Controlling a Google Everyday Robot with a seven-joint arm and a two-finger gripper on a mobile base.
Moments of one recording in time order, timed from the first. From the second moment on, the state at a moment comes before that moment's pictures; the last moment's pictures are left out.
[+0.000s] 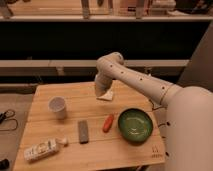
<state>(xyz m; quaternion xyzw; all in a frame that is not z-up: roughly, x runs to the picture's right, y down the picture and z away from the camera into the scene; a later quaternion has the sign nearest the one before) -0.023 0.031 0.847 -0.25 -0.19 -0.19 0.93</state>
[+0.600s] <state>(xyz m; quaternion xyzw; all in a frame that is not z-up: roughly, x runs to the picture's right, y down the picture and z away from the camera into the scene) -0.011 0.029 0.857 -0.25 -0.17 -0.17 0.94</state>
